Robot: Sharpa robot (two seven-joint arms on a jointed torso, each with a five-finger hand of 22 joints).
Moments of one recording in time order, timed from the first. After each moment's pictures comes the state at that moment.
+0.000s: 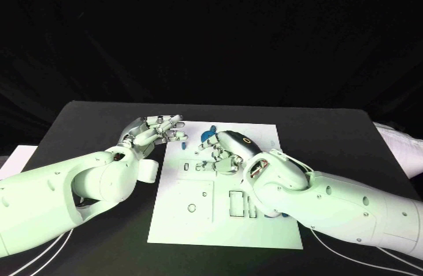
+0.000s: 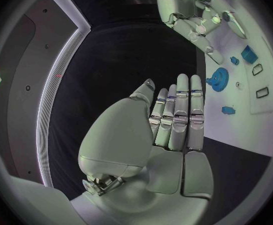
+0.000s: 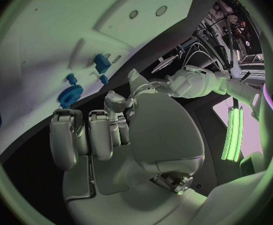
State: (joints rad) left arm 1.15 -0.90 -0.03 1.65 0.07 -0.39 0.41; left_hand 1.47 -0.01 0.12 0.15 0.11 1.04 0.18 0.08 0.07 1.15 0.13 0.08 0.07 1.28 0.07 0.19 0.27 0.17 1.07 0.18 0.32 0.11; right arm 0.93 -0.68 0.17 1.69 -1.61 -0.48 -0.32; right_hand 1.33 -0.14 0.09 0.17 0.15 1.00 0.14 0.06 0.07 1.31 0.05 0.92 1.13 1.47 -0.03 1.46 1.31 0.05 1.45 0.09 1.48 1.31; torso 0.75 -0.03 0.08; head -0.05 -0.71
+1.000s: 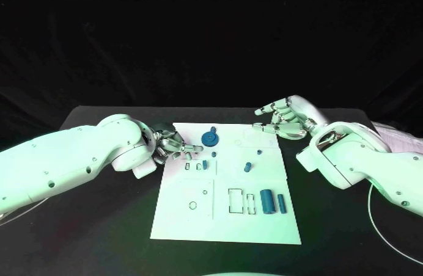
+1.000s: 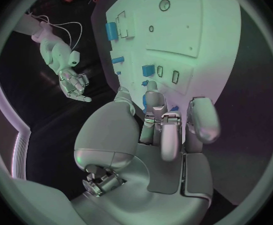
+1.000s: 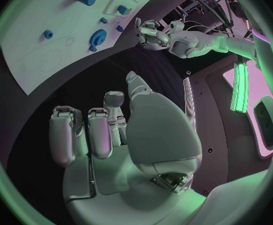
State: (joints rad) left arm 1.28 -0.78 -0.03 1.51 -0.83 0.00 -0.53; left_hand 1.13 0.00 -0.17 0.29 0.05 1.10 0.06 0.40 0.25 1.27 -0.02 0.96 0.87 1.47 -0.07 1.57 1.31 0.08 1.41 0.04 1.34 1.16; right arm 1.01 -0.99 0.23 1.75 -1.12 -0.51 -0.12; right_hand 1.37 -0.12 0.04 0.20 0.26 0.99 0.14 0.06 0.07 1.28 0.05 0.86 1.05 1.46 -0.02 1.42 1.31 0.05 1.42 0.09 1.46 1.31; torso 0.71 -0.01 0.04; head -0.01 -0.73
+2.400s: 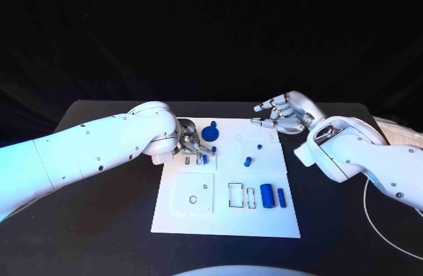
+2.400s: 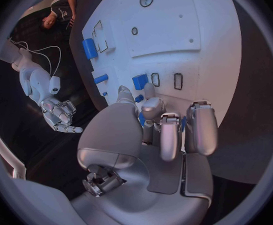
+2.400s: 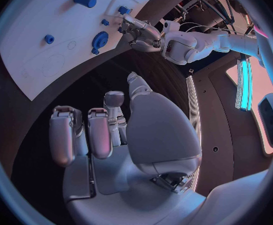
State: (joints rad) left arm 1.29 -0.58 -0.03 1.36 -1.01 0.18 -0.65; left_hand 1.19 0.06 -0.29 0.29 0.05 0.98 0.03 0.63 0.51 1.31 -0.03 1.11 1.04 1.47 -0.08 1.57 1.31 0.07 1.44 0.02 1.42 1.30; right arm 1.01 -0.97 0.23 1.72 -1.10 -0.49 -0.14; right_hand 1.36 -0.11 0.01 0.23 0.28 0.99 0.14 0.06 0.07 1.28 0.05 0.86 1.05 1.46 -0.02 1.42 1.31 0.05 1.42 0.09 1.45 1.31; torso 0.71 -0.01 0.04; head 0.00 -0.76
